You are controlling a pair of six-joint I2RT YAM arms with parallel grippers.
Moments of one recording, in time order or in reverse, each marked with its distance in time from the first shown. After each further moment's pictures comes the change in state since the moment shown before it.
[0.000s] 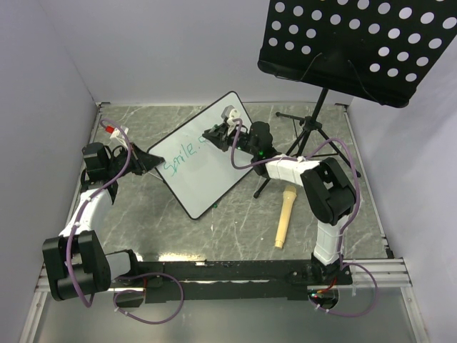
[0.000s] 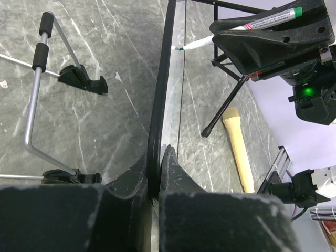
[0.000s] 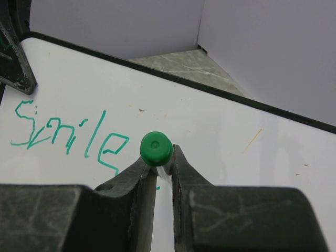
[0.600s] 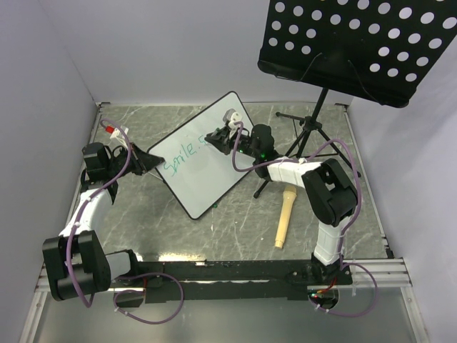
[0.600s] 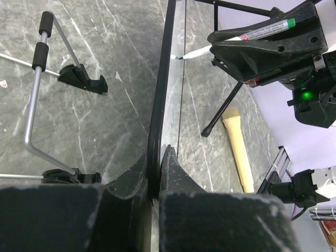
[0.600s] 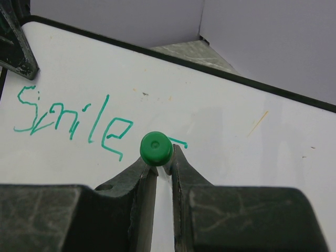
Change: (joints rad) left arm 0.000 0.000 0.000 -0.002 0.000 0.000; right arm -0.005 -0.019 -0.049 0.004 -0.005 -0.007
